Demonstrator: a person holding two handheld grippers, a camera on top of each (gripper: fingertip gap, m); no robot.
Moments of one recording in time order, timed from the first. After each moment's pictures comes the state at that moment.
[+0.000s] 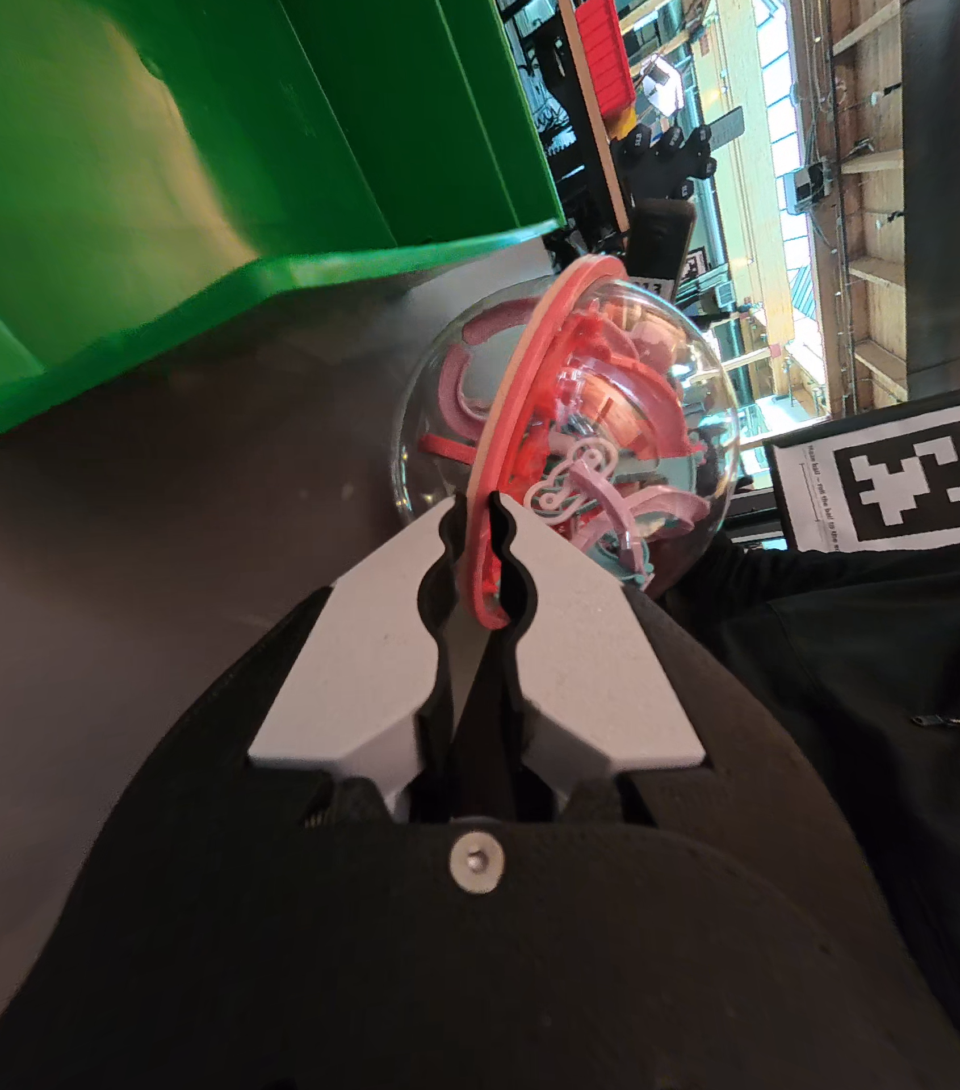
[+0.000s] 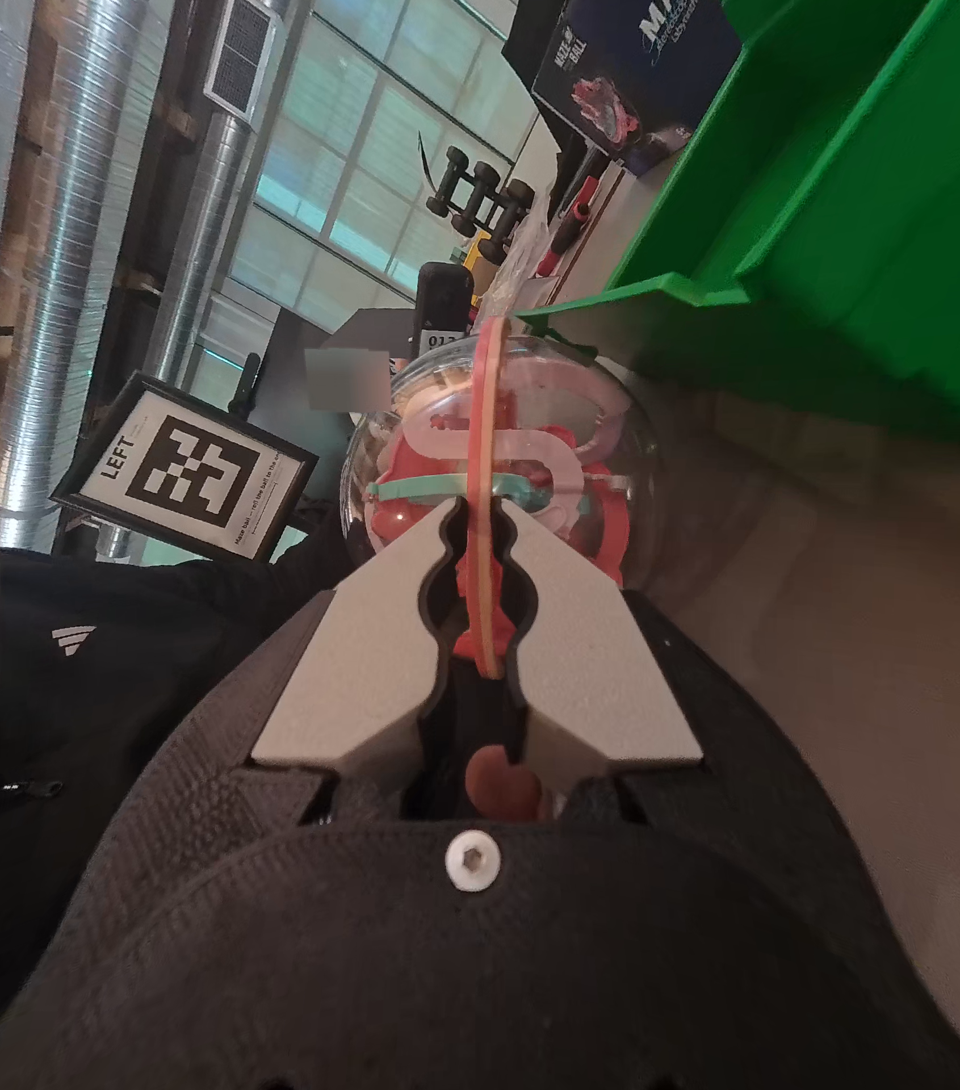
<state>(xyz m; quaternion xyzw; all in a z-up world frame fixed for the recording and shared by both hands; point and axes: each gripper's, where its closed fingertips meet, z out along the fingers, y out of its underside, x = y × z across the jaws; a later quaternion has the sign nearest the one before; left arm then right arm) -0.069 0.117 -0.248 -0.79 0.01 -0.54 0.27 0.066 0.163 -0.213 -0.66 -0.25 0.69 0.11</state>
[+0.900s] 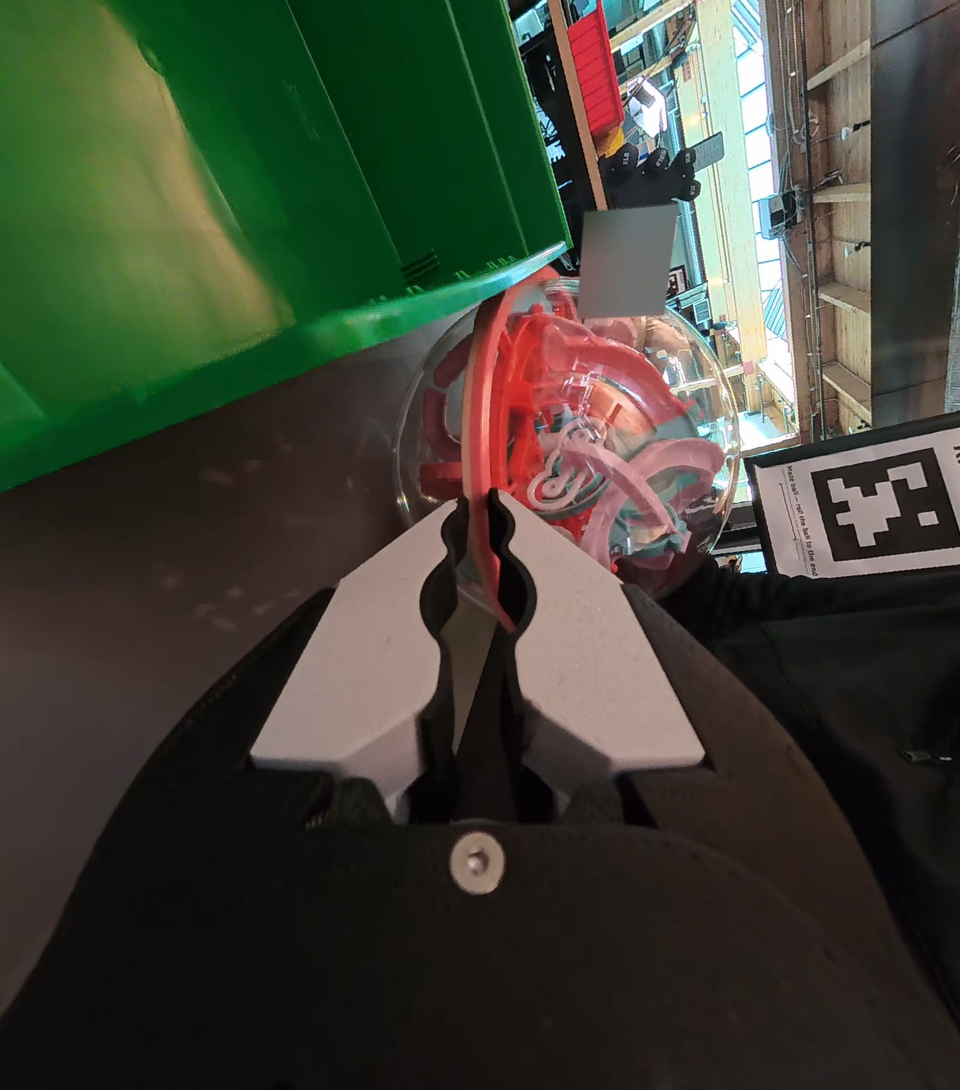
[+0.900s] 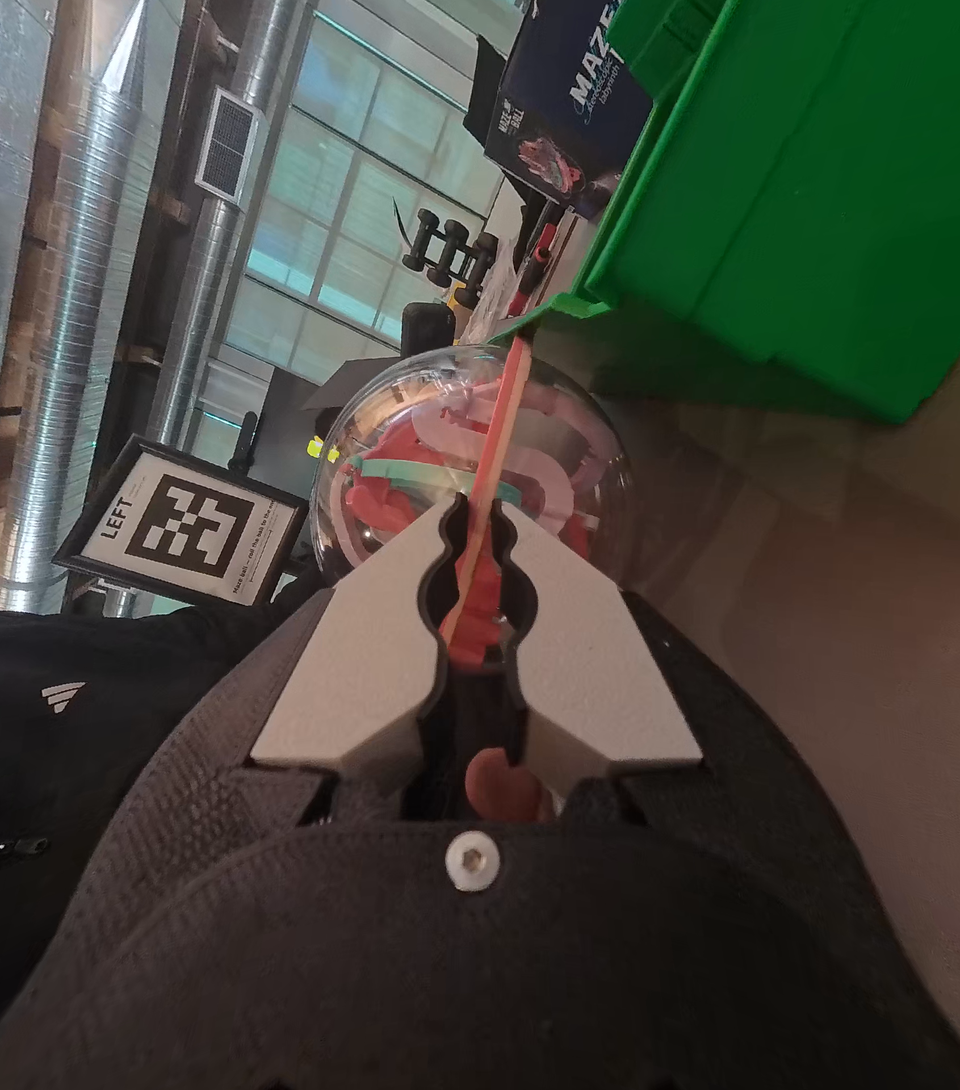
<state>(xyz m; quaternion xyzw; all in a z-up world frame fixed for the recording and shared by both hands) -0.062 0.130 -0.254 -0.79 -0.01 -0.56 0.26 0.073 0.182 -0.227 -0.68 -0.20 0.70 0.11</state>
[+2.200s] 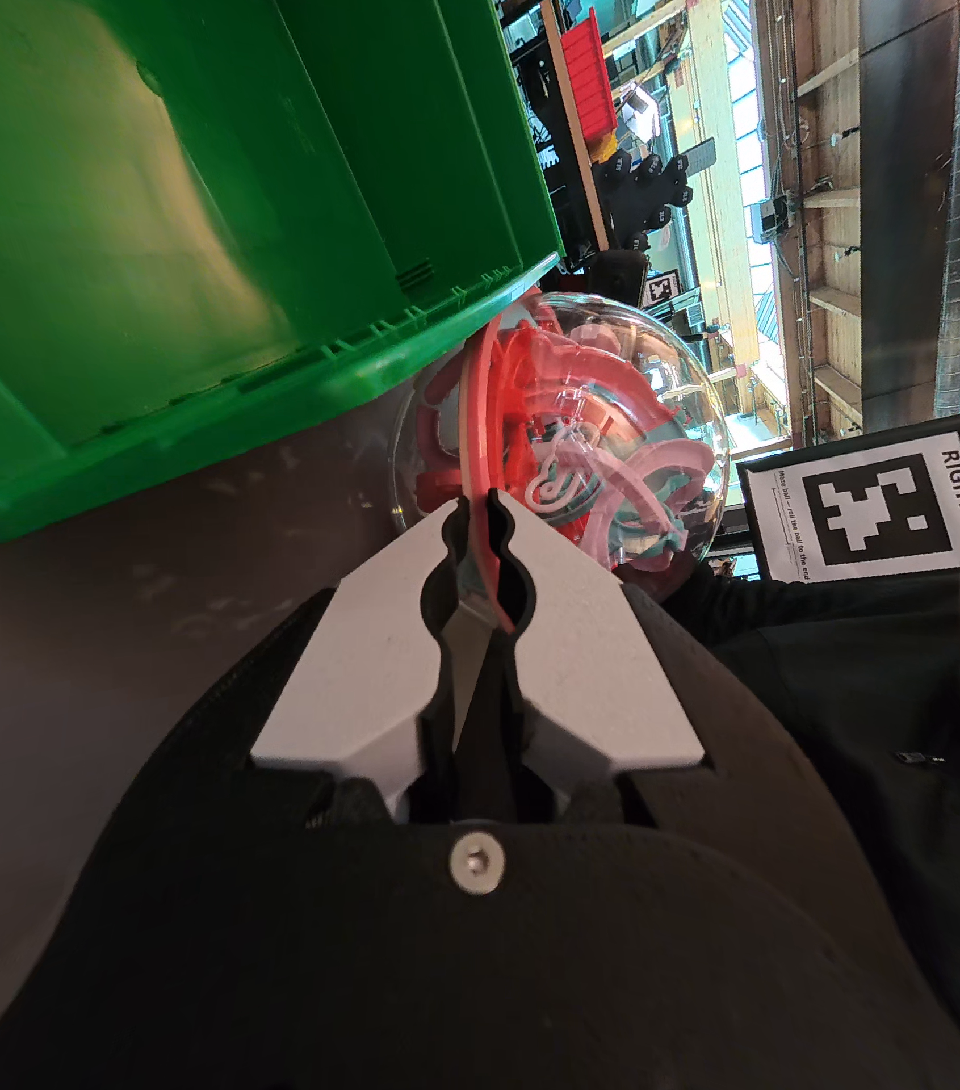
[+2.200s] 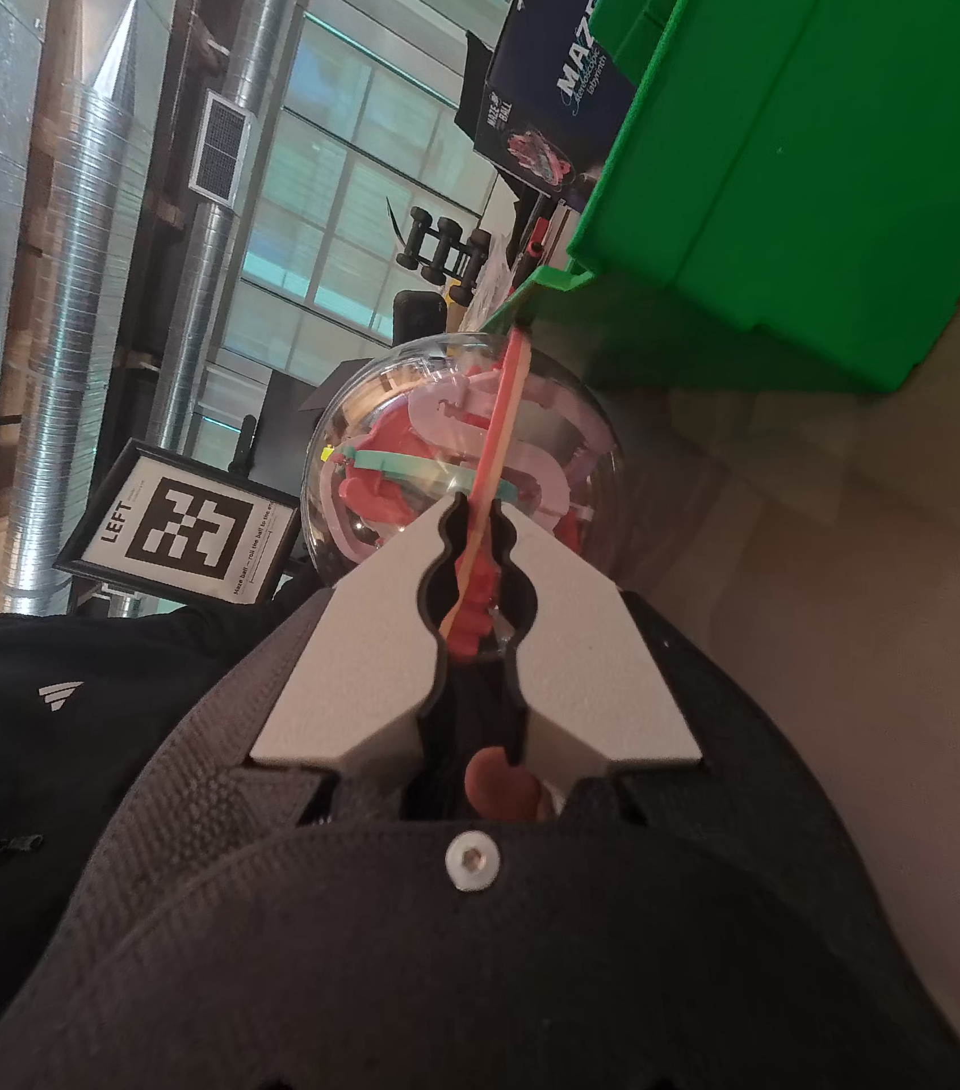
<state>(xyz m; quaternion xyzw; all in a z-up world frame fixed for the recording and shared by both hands) -0.062 0.136 -0.250 -0.78 -0.01 -0.56 0.26 0.076 0.181 -0.233 -0.69 -0.19 0.69 0.11</state>
